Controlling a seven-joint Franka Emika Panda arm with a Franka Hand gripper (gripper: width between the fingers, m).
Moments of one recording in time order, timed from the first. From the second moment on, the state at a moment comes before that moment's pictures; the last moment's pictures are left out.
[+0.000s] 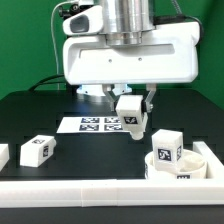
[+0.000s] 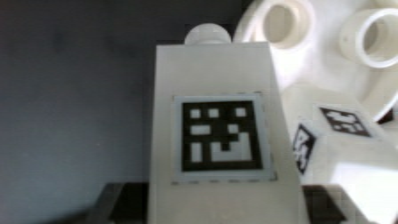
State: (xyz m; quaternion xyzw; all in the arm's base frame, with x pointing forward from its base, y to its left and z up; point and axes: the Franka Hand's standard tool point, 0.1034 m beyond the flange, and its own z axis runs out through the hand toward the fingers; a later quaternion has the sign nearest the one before) arm 0.598 0.015 0.114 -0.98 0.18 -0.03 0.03
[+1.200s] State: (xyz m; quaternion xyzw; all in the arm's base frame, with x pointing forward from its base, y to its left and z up) arm 0.618 0.090 0.147 -0.97 0.14 -0.18 0.04
